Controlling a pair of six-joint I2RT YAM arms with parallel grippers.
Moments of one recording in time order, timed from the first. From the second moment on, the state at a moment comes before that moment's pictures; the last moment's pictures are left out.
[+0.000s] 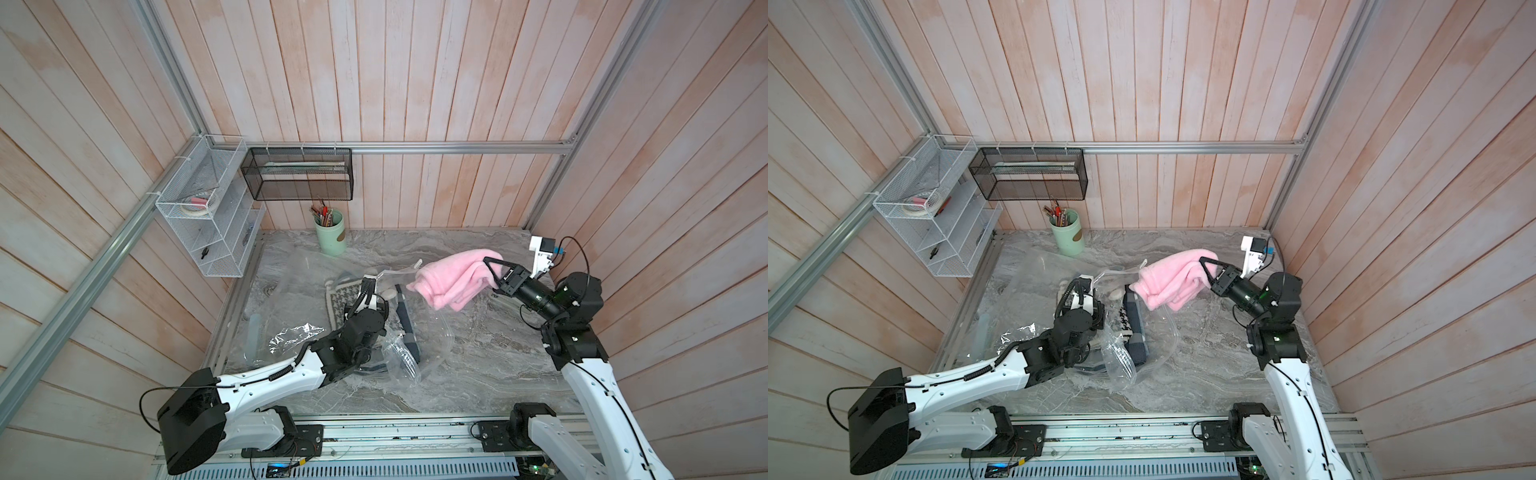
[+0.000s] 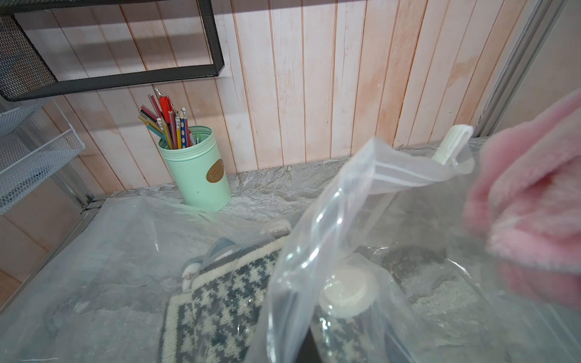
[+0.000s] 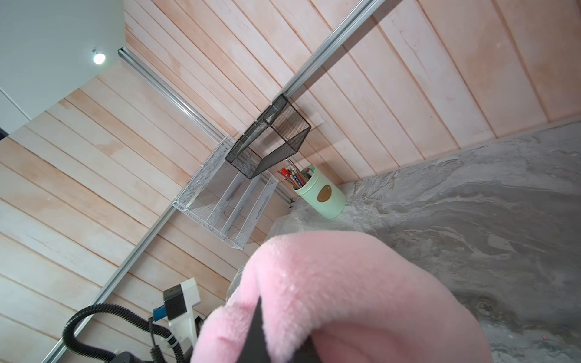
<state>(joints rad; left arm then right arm) -0.97 1.24 0.71 0.22 -0.82 -0.15 -0.01 0.88 0.80 0.10 -0.74 0.84</state>
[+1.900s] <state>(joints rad) -0.82 1.42 0.75 0.31 -0.68 -0.11 -0.21 2.23 0.93 1.28 -0.35 1.13</state>
